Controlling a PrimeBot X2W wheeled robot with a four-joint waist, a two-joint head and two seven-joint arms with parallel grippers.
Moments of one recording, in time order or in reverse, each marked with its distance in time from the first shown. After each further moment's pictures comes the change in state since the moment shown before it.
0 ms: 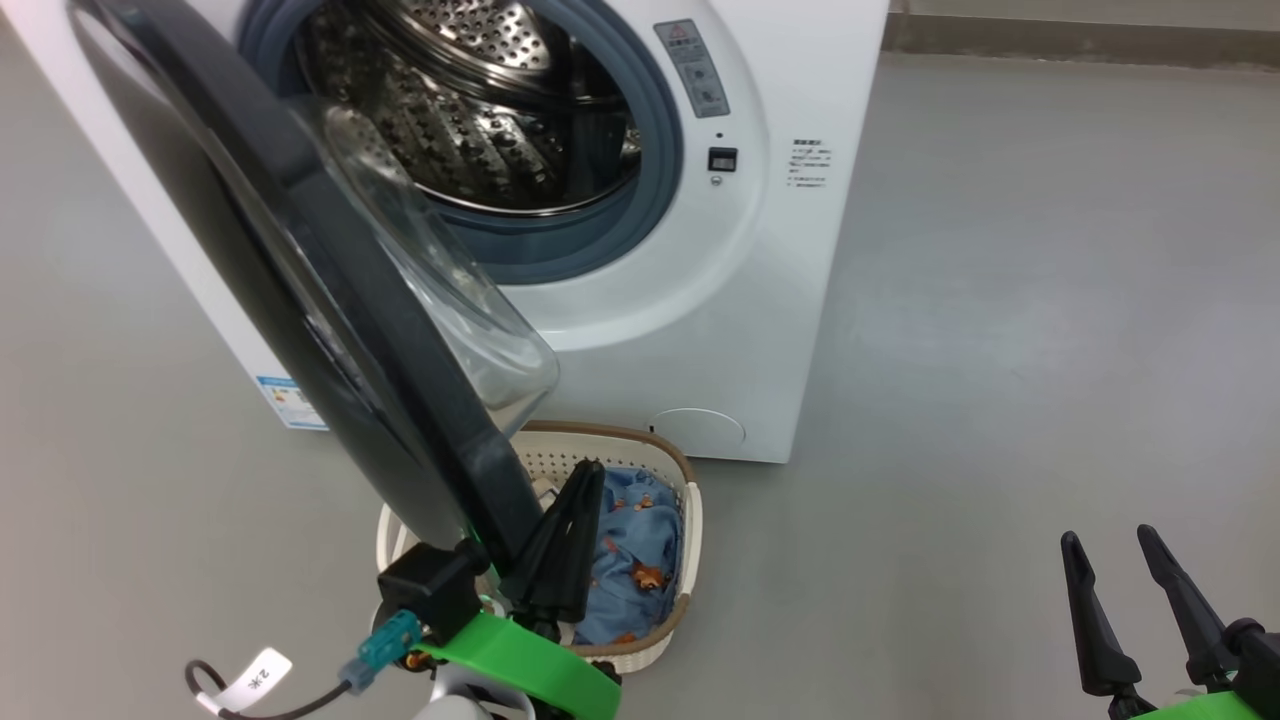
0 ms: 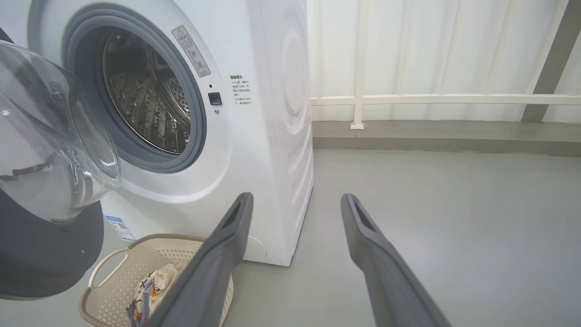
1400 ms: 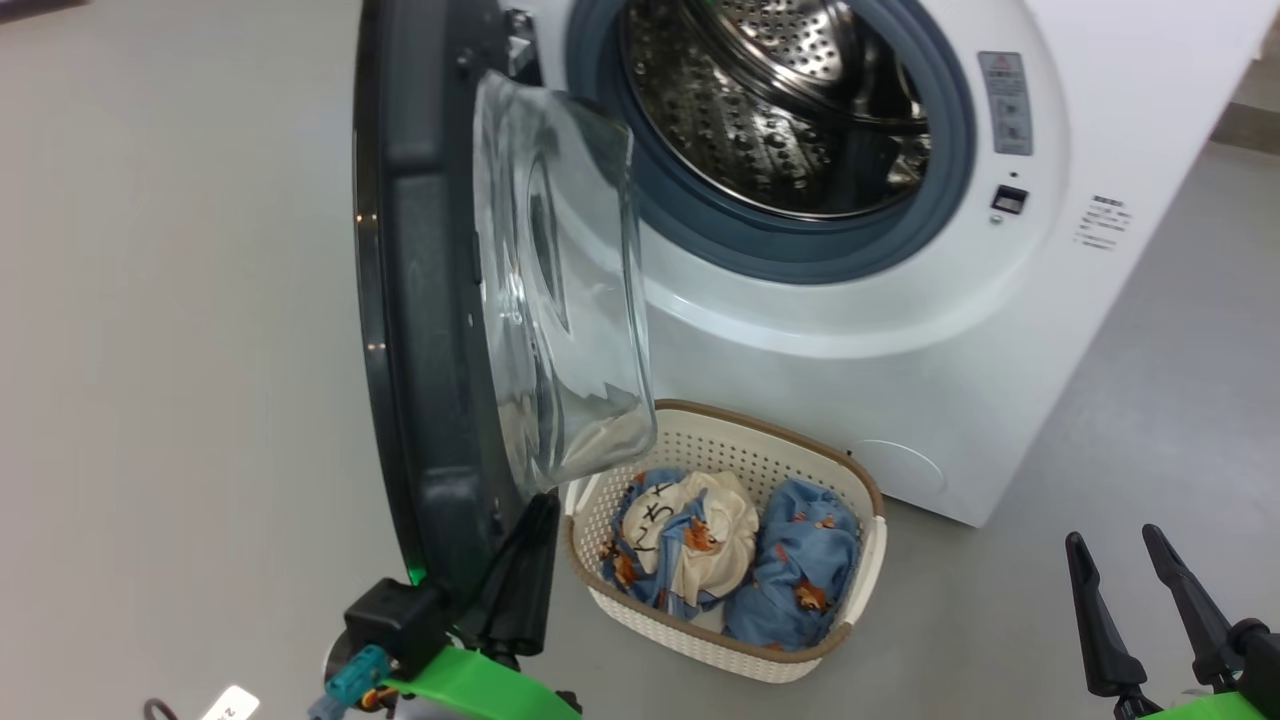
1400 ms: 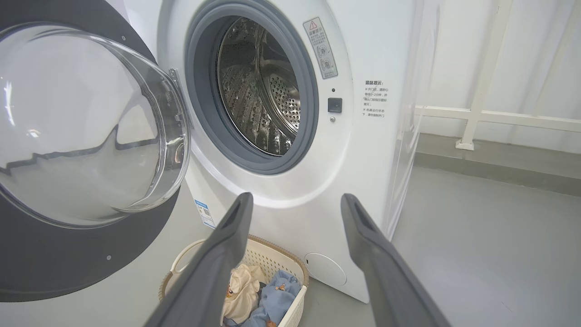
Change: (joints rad) left arm 0.066 0.058 0.003 -0.046 0.021 0.046 0.004; right arm 0.003 -0.012 -0.001 -0.004 -0.006 0.000 0.000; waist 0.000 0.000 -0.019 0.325
